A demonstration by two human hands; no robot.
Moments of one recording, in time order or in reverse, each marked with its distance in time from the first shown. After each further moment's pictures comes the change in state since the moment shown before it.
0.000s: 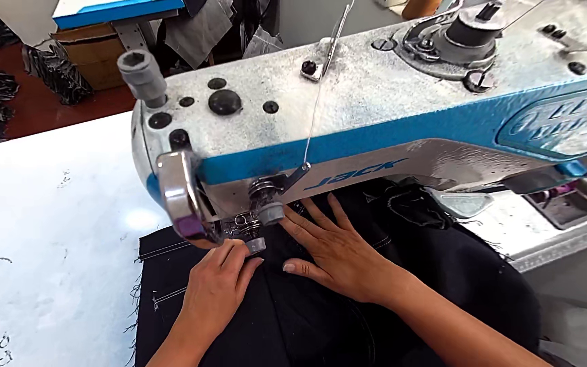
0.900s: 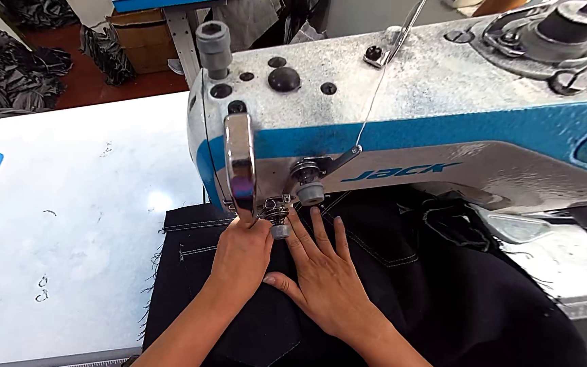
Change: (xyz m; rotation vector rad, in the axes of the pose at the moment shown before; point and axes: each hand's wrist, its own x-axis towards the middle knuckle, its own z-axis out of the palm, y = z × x) left_hand 0.033 0.026 -0.002 0.088 -0.034 -0.221; right_hand -0.001 -0.051 0.034 -0.073 0.144 0.110
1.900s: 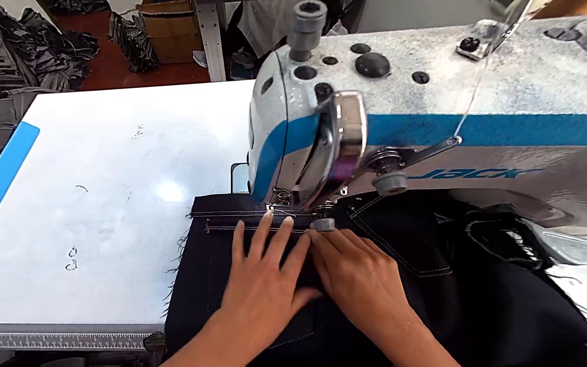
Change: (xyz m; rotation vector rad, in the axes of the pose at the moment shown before) left_hand -0.052 0.006 -0.024 0.147 -0.126 0.079; right_hand 0.015 -0.005 -0.018 -0.040 0.177 -0.163
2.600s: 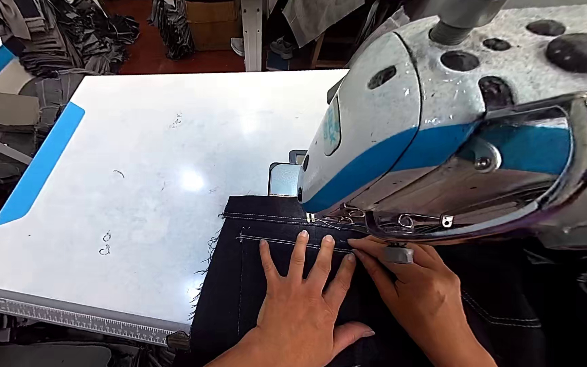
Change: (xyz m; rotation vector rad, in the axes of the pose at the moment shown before) left_hand -0.006 0.011 0.017 0.092 -0.097 -0.031; right_hand 0.001 0.031 0.024 0.268 0.104 0.081
